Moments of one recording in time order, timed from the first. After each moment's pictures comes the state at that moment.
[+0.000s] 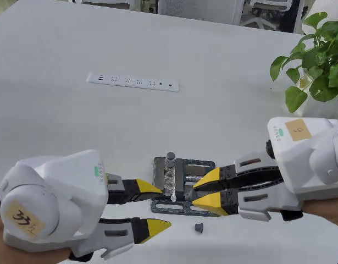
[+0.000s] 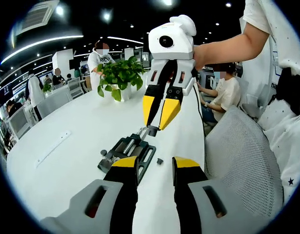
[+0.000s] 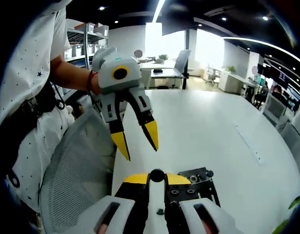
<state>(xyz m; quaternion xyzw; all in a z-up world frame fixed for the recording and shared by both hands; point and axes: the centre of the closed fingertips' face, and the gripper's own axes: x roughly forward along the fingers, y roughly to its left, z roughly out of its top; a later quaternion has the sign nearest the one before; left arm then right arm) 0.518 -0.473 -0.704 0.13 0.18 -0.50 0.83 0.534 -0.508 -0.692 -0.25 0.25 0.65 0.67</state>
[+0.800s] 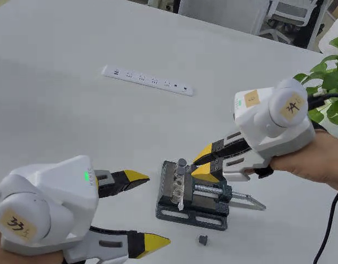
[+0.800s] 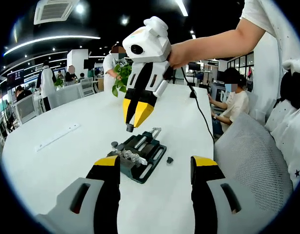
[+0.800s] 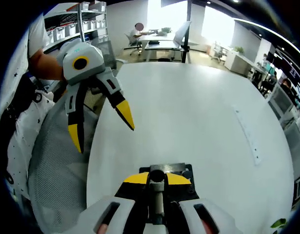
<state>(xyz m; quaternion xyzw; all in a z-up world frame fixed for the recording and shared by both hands) 0.534 -0.451 -0.720 0.07 0.17 -0.47 0.86 0.609 -0.485 -0.732 -0.35 0.34 0.63 0.61</state>
